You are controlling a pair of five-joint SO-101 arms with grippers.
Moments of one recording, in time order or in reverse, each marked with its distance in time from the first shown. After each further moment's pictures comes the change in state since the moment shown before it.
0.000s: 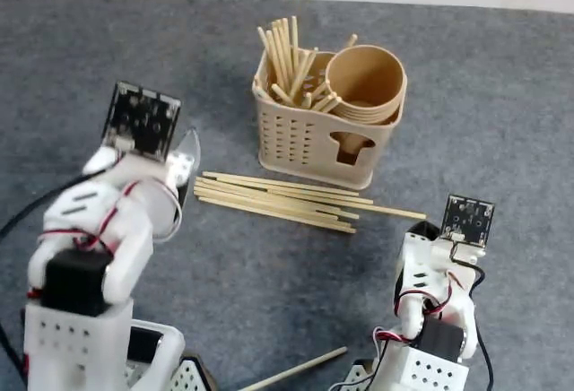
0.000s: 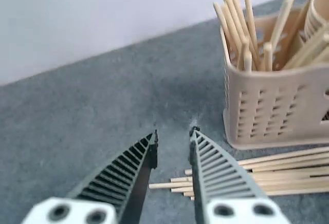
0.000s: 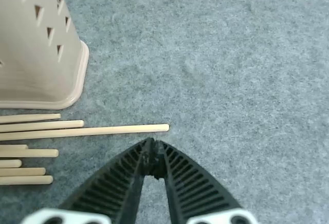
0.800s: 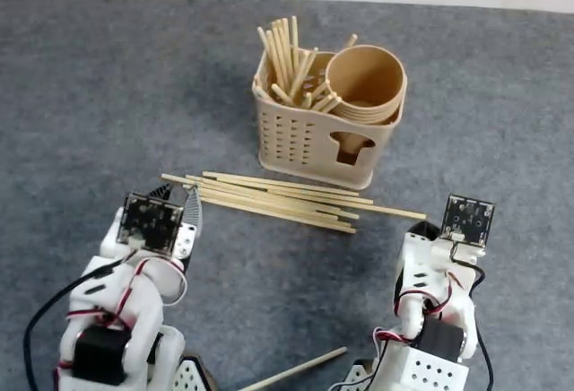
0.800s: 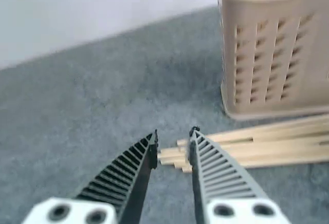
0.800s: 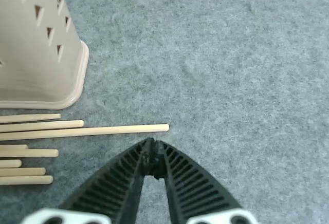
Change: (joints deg) left arm -0.1 -42.7 38.9 -1.1 0.0; right arm 0.0 0.0 0.0 0.0 0.0
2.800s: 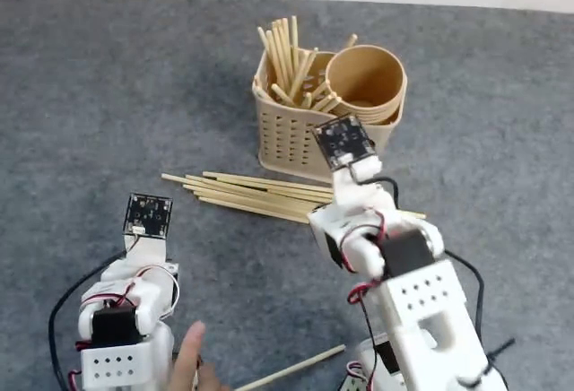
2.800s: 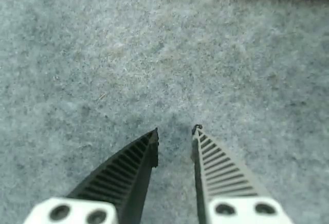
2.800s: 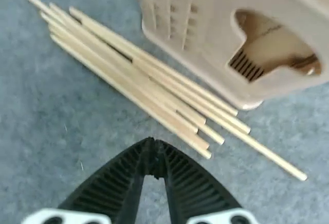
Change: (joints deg) left arm -16.0 -0.1 22.5 13.5 0.0; right arm -39.6 54.4 -46.9 12.9 0.0
